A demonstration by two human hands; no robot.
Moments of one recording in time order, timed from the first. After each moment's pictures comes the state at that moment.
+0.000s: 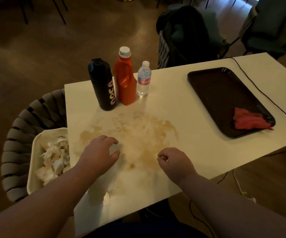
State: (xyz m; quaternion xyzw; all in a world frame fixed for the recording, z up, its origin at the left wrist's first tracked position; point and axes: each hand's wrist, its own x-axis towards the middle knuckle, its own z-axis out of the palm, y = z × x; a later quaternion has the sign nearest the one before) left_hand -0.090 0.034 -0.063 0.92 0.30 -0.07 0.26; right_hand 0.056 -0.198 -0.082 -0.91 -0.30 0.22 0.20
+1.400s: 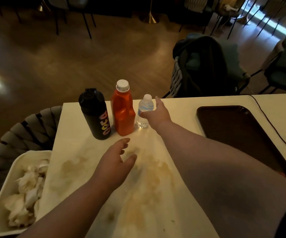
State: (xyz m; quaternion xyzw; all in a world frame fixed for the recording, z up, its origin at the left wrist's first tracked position) left_hand 0.048 0.013 -0.039 0.76 0.43 0.09 0.49; right_hand 0.269 0.020 -0.035 -0.84 -0.19 0.27 0.43
